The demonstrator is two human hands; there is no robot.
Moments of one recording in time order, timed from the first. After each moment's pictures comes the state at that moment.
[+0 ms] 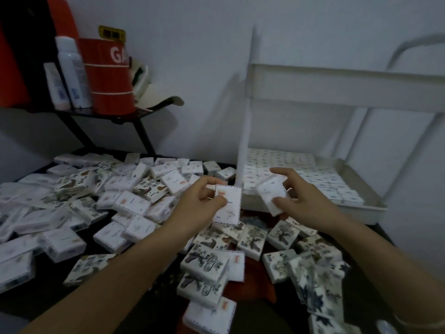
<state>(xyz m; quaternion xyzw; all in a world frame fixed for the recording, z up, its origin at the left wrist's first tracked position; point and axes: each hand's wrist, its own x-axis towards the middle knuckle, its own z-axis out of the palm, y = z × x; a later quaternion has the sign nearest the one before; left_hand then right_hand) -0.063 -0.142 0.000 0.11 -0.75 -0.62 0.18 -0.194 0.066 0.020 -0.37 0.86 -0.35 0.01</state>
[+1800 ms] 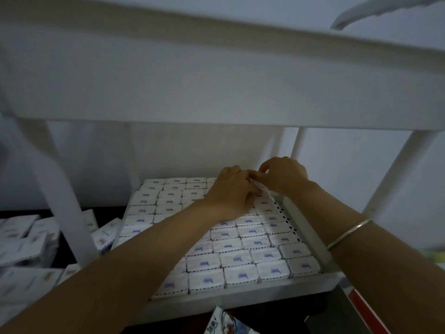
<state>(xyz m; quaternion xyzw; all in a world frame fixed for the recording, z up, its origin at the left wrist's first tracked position) -0.434 -0.034 -0.016 -0.23 -0.95 -0.12 0.19 -0.499 0.113 0.017 -0.14 0.98 -0.05 -0.13</state>
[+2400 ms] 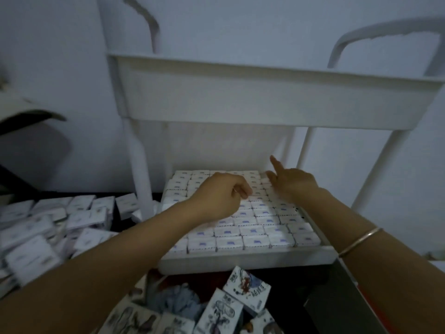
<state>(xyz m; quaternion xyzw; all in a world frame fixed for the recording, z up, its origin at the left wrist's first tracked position) -0.318 -0.072 0.020 -0.11 -0.92 -0.36 0.09 -0.438 0.110 0.015 -0.14 0.99 0.00 -0.04</state>
